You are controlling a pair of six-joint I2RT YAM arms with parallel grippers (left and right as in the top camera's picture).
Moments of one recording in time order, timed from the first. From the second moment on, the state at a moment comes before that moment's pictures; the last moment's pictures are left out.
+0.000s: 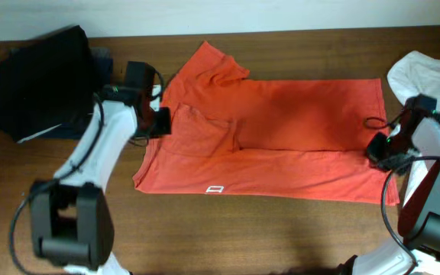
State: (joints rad) left arm -0.18 1.82 1.41 -0.89 0.07 -0.21; right arm -0.46 1.85 1.17 -0.88 -0.07 0.28
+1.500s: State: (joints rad) left arm -0.17 2.01 1.65 -0.70 0.17 -0.07; right arm -0.37 2.12 1.50 -0.52 -0.10 0.15
